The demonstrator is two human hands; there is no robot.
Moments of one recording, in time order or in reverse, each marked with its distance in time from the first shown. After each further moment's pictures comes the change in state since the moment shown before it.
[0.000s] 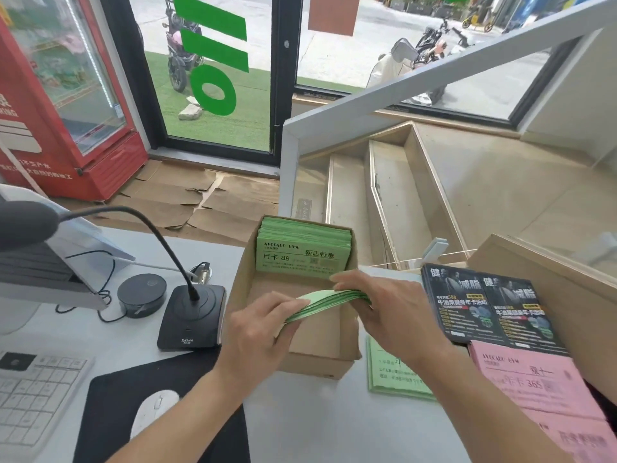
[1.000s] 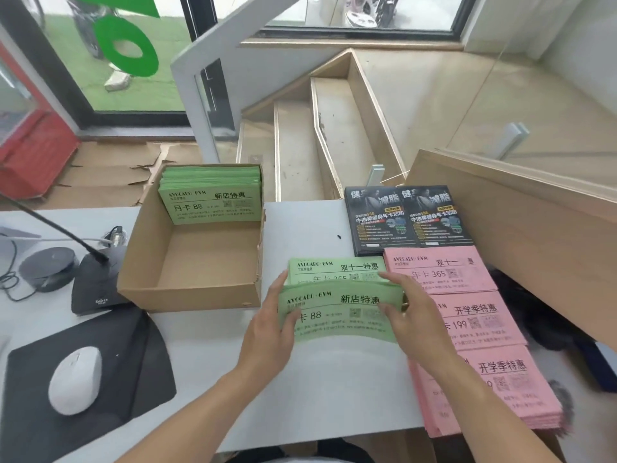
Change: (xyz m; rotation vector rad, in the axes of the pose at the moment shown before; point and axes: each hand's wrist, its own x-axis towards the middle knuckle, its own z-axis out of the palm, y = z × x) left_hand -0.086 0.131 0.134 -0.229 -0.479 -0.748; right_hand -0.242 0.109 -0.012 0.515 -0.025 0.853
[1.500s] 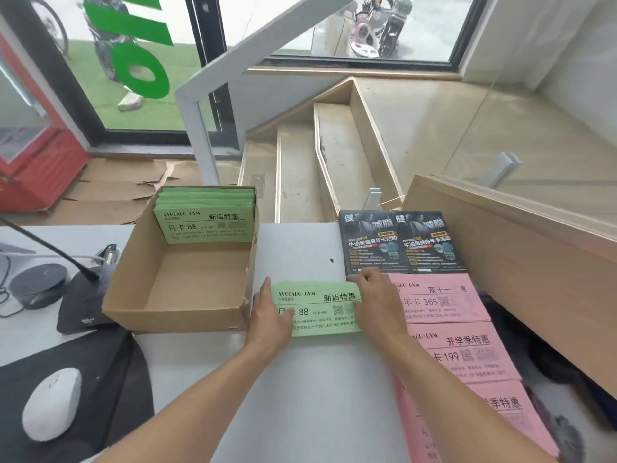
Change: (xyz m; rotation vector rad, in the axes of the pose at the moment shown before) left_hand 0.072 0.012 0.028 0.082 0.061 -0.335; right_hand 0.081 0.002 0.033 -0.580 0.015 -0.177
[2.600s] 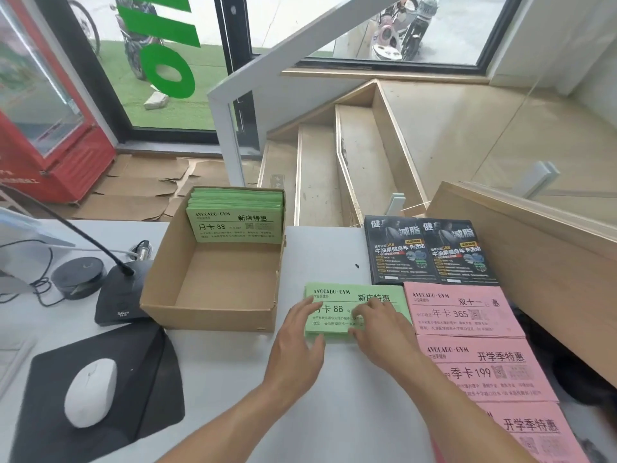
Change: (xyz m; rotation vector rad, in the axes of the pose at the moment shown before) left_hand -0.054 -0.008 -0.018 -0.082 -0.020 0.359; right_hand -0.018 -0.043 -0.003 -0.145 -0.331 -0.003
